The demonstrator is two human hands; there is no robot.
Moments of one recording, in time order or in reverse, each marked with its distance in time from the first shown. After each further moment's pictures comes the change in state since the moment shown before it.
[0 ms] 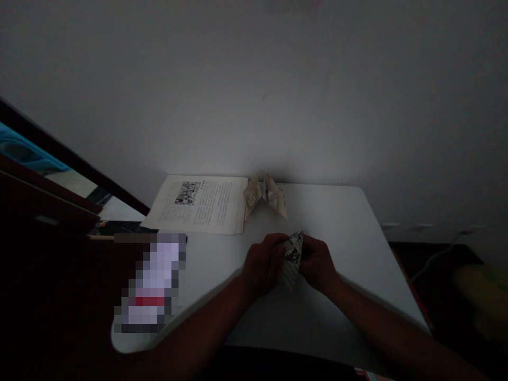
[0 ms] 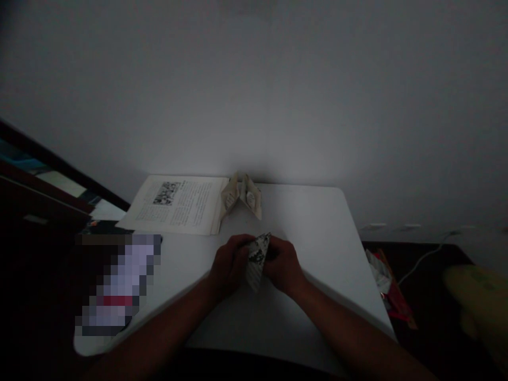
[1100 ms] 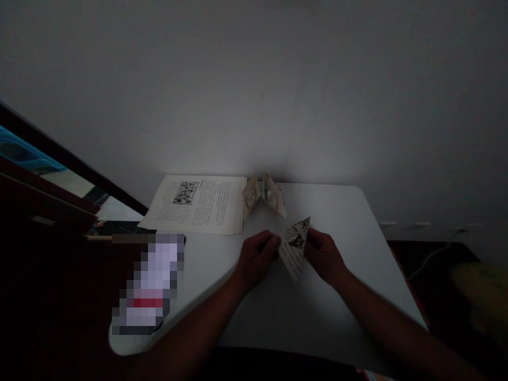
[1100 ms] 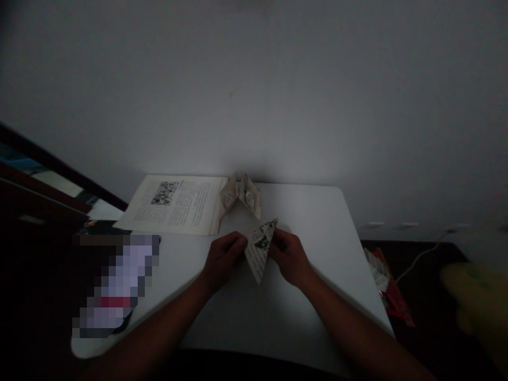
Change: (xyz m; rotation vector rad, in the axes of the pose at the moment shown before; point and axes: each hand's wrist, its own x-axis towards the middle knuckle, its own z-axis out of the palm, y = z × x) left_hand 0.012 -0.005 -0.006 -0.448 -0.046 -0.338; right_hand 0.010 0.002 -0.018 0.251 -0.097 0.081
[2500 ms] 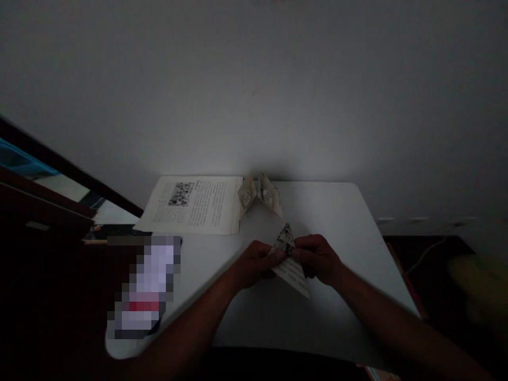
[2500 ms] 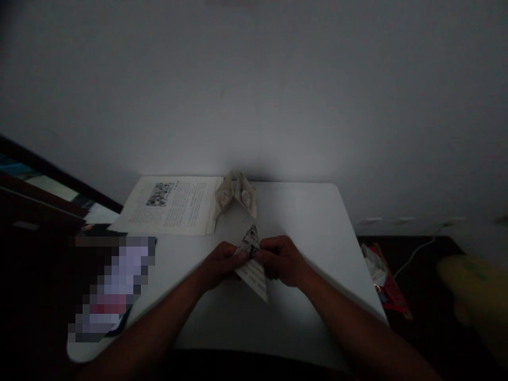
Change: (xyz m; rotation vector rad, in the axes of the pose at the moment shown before) left_hand 0.000 -0.004 -0.005 -0.378 -0.454 -0.295; right_hand -0.008 -0.006 -0.002 0.150 -0.192 0.239
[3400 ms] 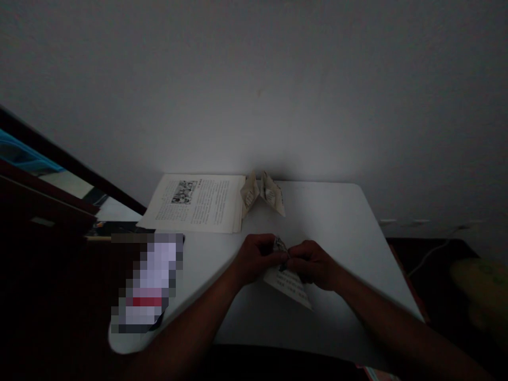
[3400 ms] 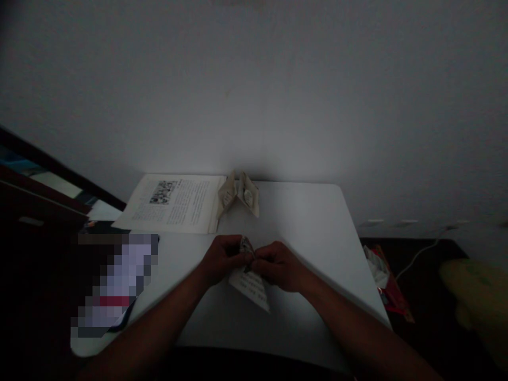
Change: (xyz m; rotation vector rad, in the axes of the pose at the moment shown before) left_hand 0.001 0.006 0.000 0.148 0.195 0.166; right_hand 0.001 0.008 0.004 -0.100 -0.182 0.069
